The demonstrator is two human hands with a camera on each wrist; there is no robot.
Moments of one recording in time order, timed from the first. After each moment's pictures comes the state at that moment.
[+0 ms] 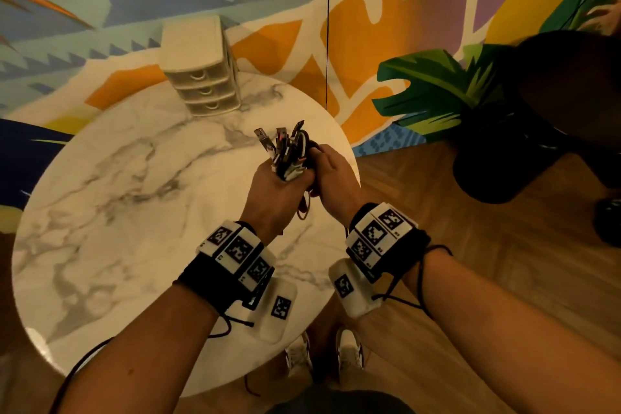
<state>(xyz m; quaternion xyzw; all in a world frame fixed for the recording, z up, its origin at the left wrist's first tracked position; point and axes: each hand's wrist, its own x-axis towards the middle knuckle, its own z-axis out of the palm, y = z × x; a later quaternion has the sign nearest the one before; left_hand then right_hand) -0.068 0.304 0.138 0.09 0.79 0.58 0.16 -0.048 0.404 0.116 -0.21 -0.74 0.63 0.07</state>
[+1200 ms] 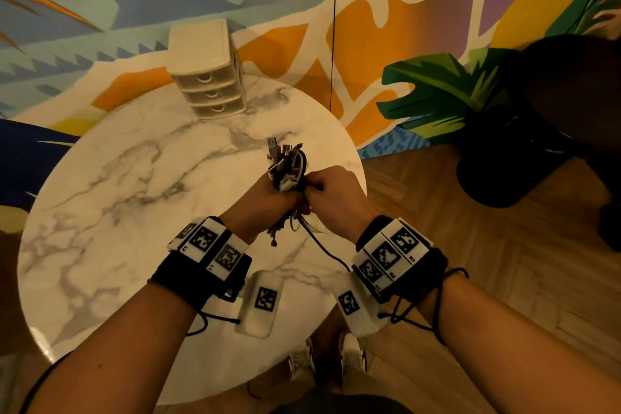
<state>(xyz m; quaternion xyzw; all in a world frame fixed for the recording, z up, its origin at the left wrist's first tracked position) -0.087 0.280 0.145 0.13 0.77 0.53 0.33 -0.034 0.397 0.135 -0.12 -0.89 0.44 -0.02</state>
